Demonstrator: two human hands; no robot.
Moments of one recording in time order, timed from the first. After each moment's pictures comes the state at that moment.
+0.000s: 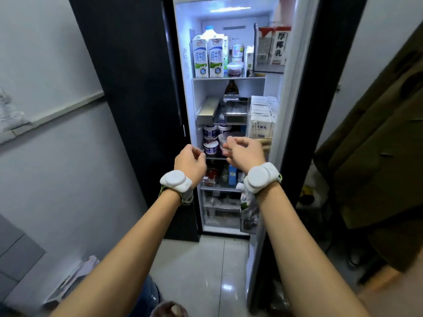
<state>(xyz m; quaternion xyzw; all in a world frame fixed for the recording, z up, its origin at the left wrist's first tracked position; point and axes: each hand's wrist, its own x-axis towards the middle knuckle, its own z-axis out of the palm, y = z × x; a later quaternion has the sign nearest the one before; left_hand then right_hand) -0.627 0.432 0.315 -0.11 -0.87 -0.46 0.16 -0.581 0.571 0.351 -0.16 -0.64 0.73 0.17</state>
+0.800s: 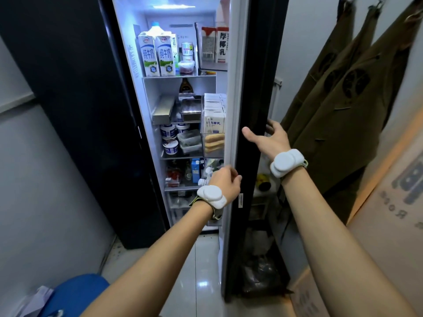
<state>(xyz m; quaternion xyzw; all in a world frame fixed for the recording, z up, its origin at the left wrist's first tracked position) -0.553 0.568 0.274 -0.32 -0.87 -0.39 -0.03 -0.506 0.713 0.361 -0.27 -0.73 0.56 0.29</state>
